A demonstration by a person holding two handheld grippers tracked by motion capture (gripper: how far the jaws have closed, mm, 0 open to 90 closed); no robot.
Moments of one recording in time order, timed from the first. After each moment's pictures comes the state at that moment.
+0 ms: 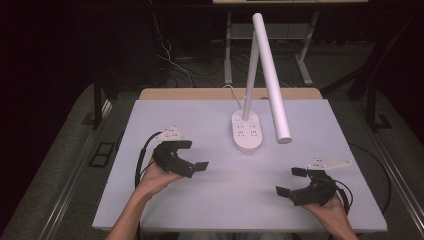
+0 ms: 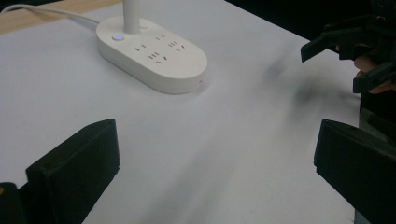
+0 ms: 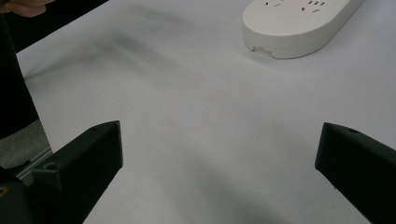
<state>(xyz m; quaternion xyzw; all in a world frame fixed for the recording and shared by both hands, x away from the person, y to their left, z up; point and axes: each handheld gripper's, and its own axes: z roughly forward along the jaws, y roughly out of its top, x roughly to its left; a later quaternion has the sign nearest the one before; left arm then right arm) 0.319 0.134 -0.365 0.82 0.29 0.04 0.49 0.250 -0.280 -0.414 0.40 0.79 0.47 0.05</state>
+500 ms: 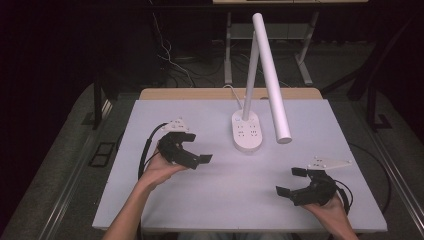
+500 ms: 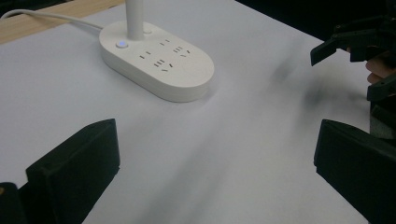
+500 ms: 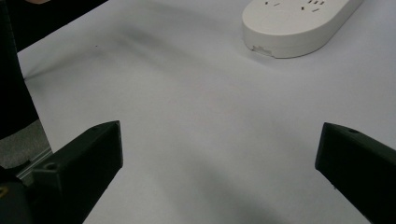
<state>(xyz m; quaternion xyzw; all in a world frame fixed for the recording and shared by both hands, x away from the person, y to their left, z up) 0.339 0.123 -0.358 0.83 0.29 0.04 0.48 0.250 -0.280 -0.414 0.40 0.79 0.47 0.05</state>
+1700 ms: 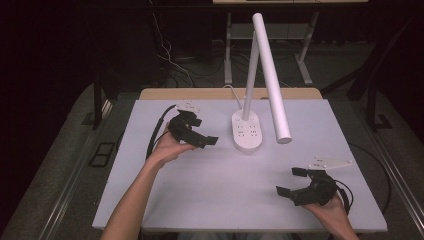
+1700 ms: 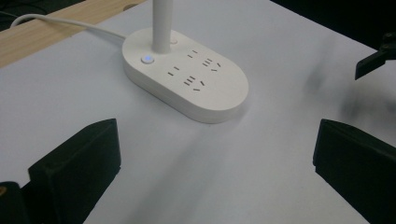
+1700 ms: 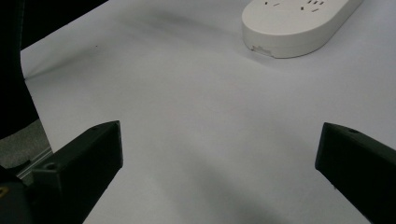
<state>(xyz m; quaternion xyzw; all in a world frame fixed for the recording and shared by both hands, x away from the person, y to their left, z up) 0.399 0.104 -0.350 0.85 0.28 0.05 0.44 0.250 -0.281 -0.414 0.40 0.79 0.47 0.05</state>
